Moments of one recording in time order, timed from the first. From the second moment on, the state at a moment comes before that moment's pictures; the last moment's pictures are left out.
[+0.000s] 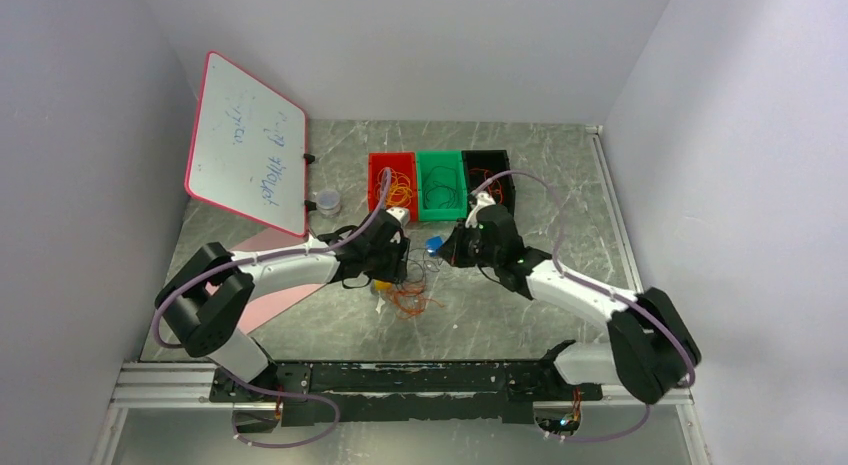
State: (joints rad) left arm -0.82 1.57 0.85 -0.20 -0.03 -0.50; right arm 0.60 1.33 0.60 0.11 -0.18 0.55
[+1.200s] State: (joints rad) left arm -0.86 1.65 0.86 -0.16 -0.07 -0.49; right arm 0.59 0.94 1.36 -0.37 0.42 0.31
